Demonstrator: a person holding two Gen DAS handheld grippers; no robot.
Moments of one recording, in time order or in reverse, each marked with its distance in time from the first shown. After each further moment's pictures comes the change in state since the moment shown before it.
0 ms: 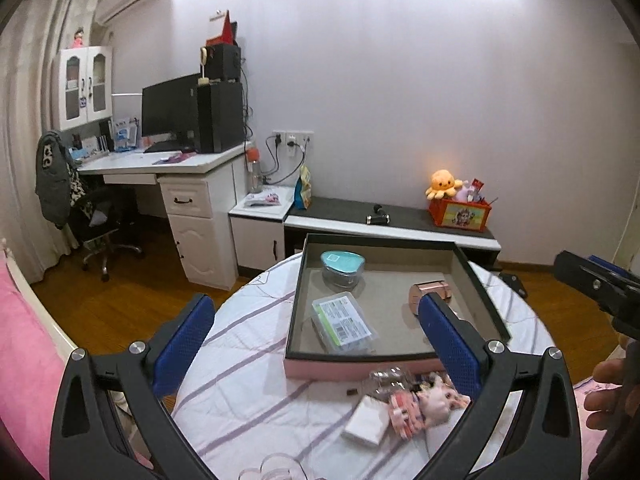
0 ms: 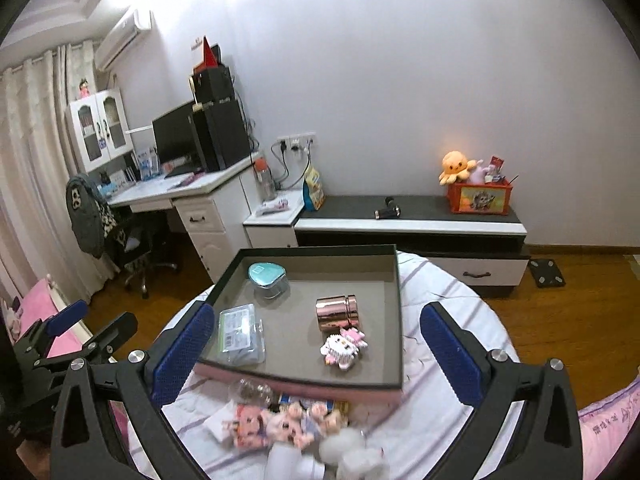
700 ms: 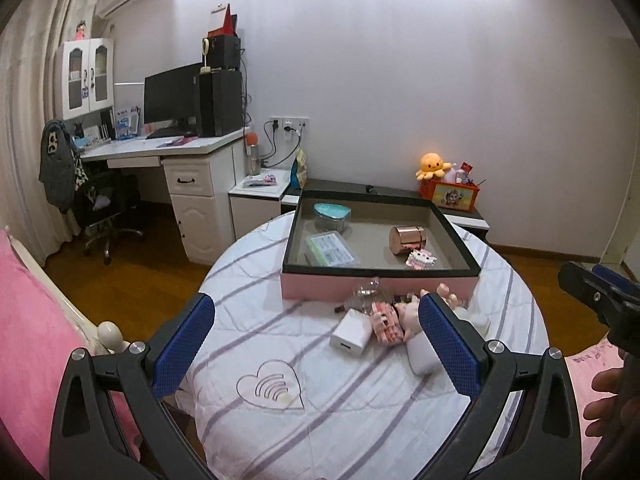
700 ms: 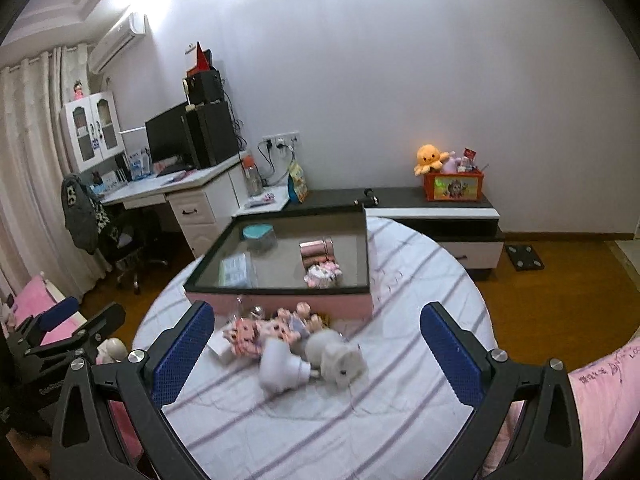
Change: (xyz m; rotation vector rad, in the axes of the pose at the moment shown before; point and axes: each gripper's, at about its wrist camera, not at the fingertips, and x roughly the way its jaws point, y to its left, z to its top) left arm -0.069 -0.012 -0.070 0.007 0.043 -0.010; right arm -0.079 -0.005 -0.078 0.020 -0.003 -0.066
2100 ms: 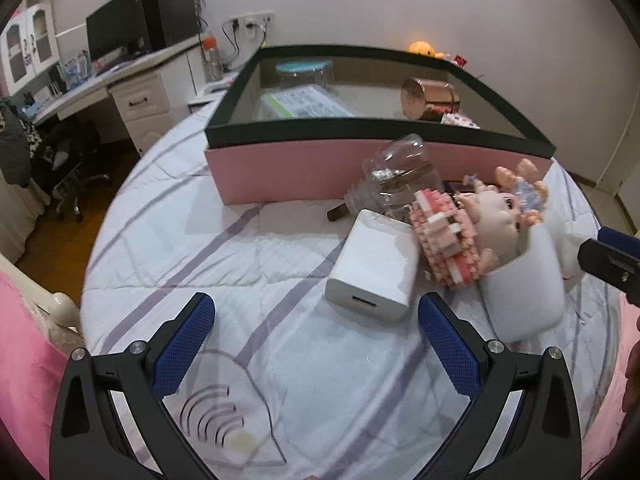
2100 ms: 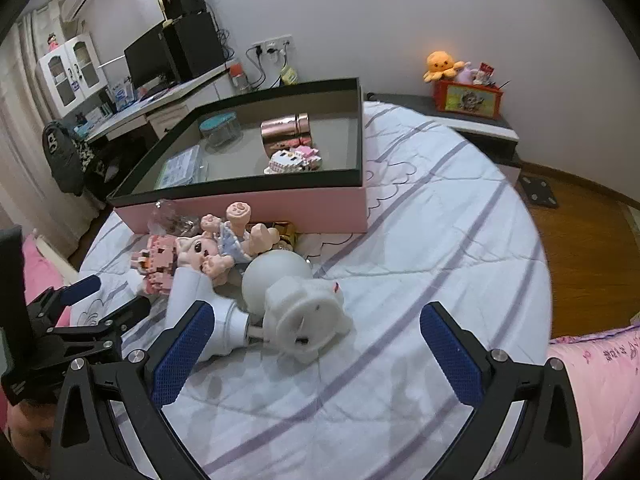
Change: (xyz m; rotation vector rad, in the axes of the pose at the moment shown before) left arm 0.169 -0.007 -0.057 0.100 0.381 -0.069; right arm 0.134 -0.034 -0.049 -0.001 0.346 0.028
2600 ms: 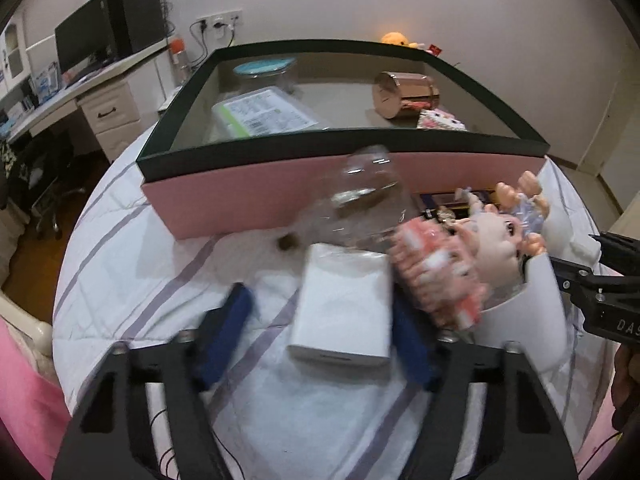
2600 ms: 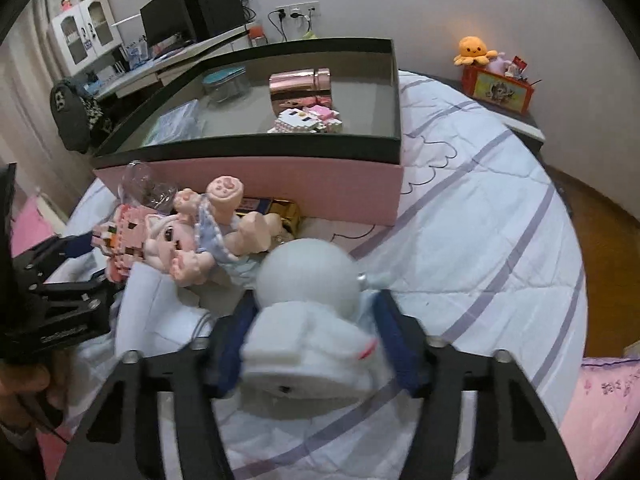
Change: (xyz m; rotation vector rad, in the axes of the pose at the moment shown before) left arm 0.021 -0.014 0.023 0.075 0.008 -0.083; right arm 0.043 0.003 0.008 -0.093 0.106 0.028
